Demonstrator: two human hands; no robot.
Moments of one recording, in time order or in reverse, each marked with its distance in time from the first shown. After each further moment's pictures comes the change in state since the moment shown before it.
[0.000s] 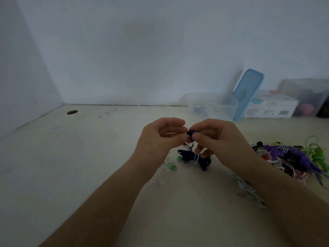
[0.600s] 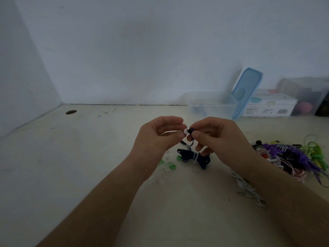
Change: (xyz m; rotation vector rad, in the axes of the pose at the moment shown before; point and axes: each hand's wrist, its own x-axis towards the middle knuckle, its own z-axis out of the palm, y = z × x) left_hand 0.001 -0.002 -0.003 -0.099 -0.015 -0.034; right_hand -0.001 -0.003 -0.001 -0.022 0.034 -0.005
